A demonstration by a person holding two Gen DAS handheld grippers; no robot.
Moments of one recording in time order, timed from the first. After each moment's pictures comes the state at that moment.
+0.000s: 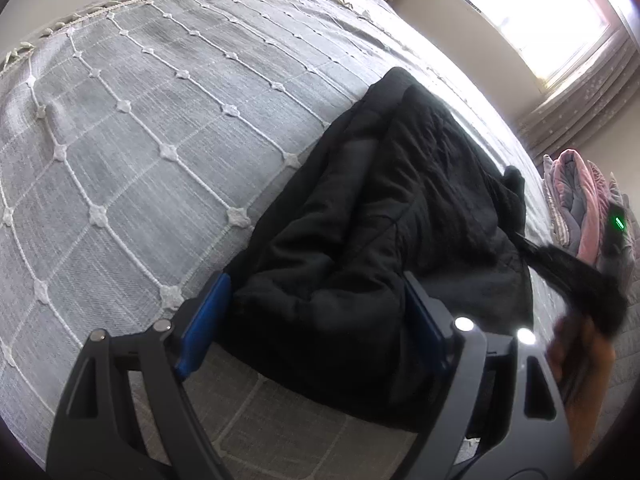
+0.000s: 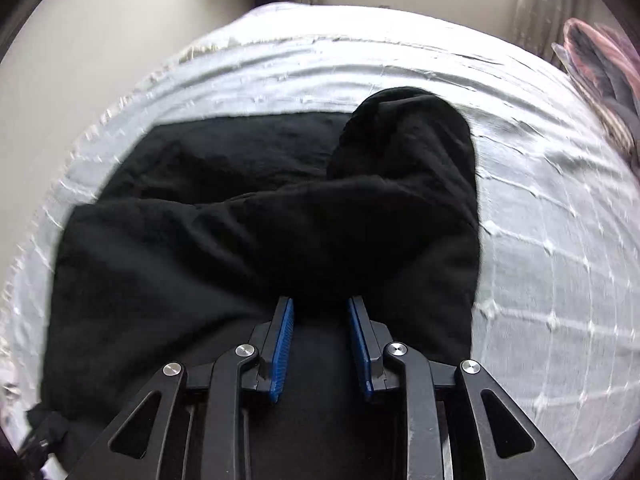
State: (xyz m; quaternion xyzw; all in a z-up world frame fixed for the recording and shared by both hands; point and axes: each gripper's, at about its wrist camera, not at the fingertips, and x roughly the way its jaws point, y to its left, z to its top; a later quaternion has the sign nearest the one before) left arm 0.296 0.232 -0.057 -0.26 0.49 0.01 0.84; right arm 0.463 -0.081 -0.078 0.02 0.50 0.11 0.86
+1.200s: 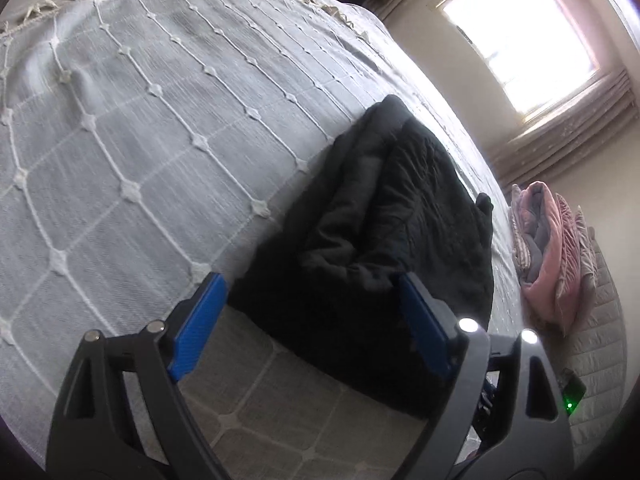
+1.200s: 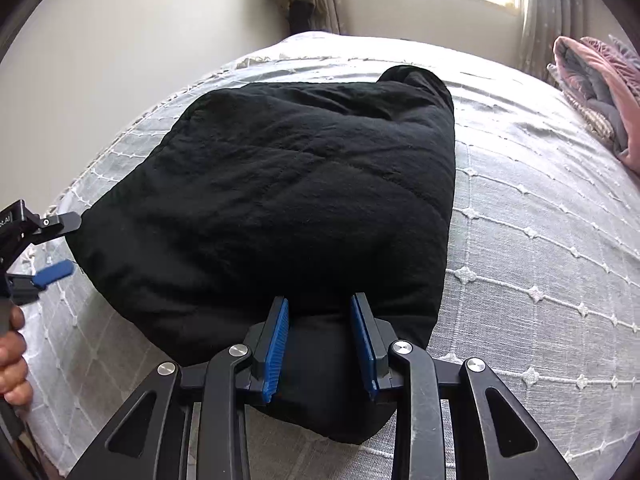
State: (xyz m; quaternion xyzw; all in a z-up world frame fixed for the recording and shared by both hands) left arm 0.261 0.266 -0.059 -0.33 0.46 -0.02 0.83; right arm 0.253 -0.083 -0.084 -0.01 0.45 0.14 0.88
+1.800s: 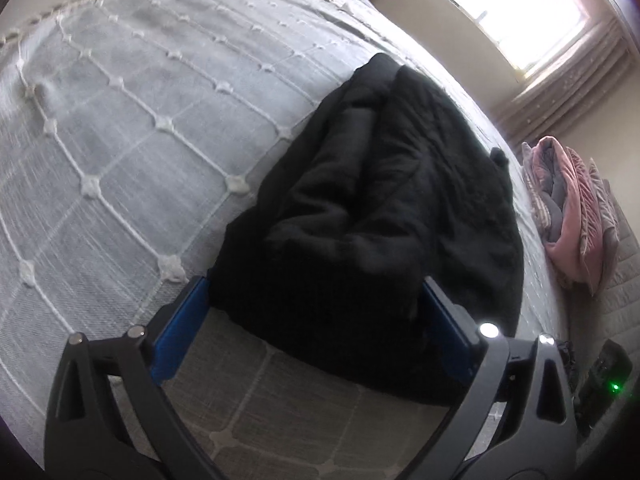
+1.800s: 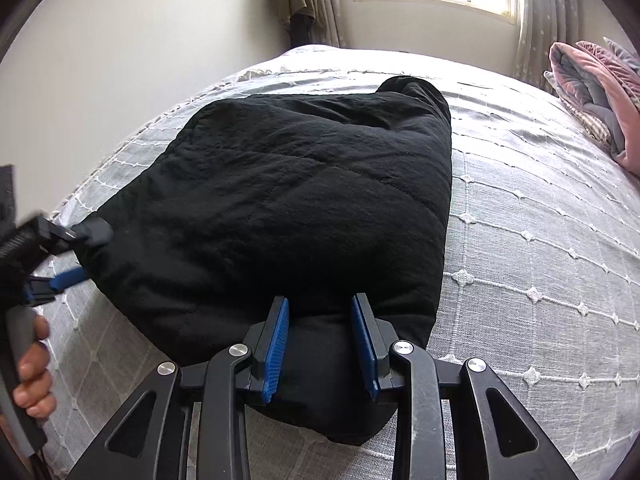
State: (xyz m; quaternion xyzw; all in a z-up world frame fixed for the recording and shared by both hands) left arm 0.276 0.236 -0.078 -0.27 0.48 -0.04 0.83; right arm 0.255 -0.088 -0.086 0.00 0.42 0.15 0.89
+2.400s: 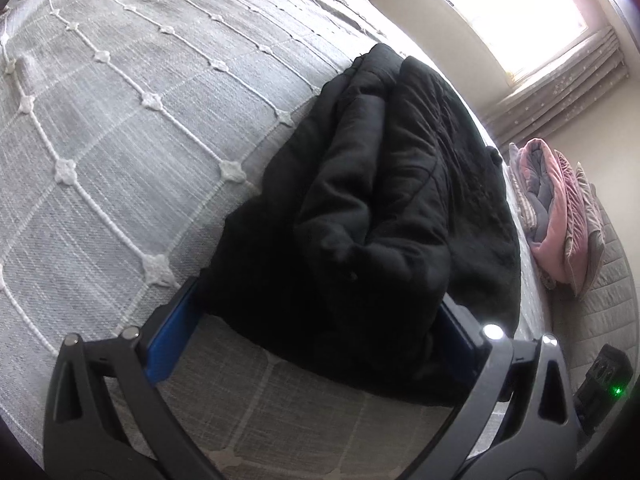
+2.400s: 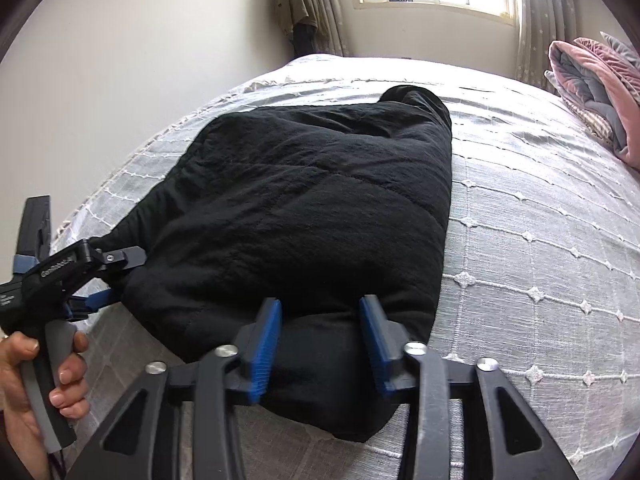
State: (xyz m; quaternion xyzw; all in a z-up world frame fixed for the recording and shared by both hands) left arm 0.284 0.243 -0.093 -0.29 0.49 -0.07 0.82; right arm 0.251 -0.093 -0.080 0.02 0.41 0.16 0.90
